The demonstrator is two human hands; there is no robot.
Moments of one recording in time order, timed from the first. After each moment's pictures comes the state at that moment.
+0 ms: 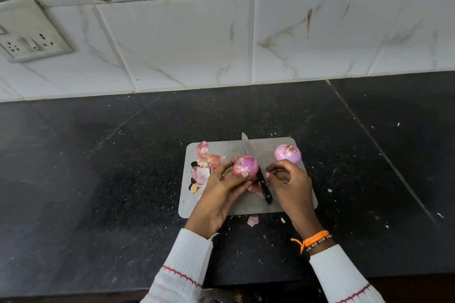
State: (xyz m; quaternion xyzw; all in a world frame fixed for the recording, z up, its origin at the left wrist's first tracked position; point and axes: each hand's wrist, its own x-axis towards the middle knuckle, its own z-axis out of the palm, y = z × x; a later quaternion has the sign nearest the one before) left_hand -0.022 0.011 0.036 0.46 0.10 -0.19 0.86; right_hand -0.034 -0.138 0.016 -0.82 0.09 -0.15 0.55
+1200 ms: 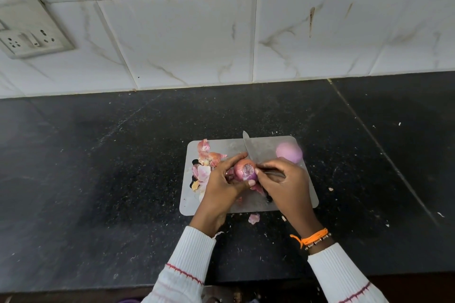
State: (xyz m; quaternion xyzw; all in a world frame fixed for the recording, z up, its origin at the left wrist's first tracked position) left_hand -0.026 0.009 0.035 0.69 -0.02 -0.09 0.72; right_hand -0.036 -0.129 0.025 -0.84 -0.04 -0.24 0.48
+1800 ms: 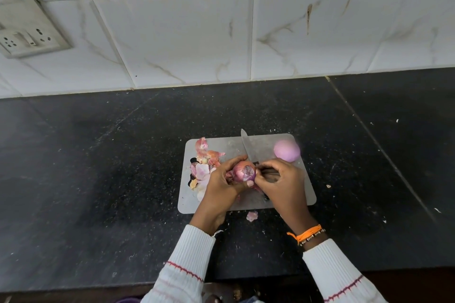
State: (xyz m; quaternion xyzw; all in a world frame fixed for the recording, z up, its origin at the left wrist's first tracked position) left_hand -0.025 0.006 0.027 0.70 -0.01 -0.10 0.71; right_hand -0.034 -0.130 0.013 -0.85 -0.03 -0.24 0.47
